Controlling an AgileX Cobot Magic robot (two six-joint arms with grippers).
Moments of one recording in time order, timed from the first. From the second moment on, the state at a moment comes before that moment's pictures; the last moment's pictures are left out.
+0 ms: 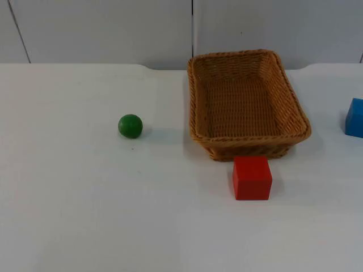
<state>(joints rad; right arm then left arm) 0.07 0.00 -0.52 -0.07 1.08 0.01 0.04 0.00 -0.50 0.02 1.07 -0.03</state>
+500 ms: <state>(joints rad) 0.07 0.53 -0.71 -0.07 0.84 0.01 0.04 0.46 -0.60 0.00 0.89 -0.03</state>
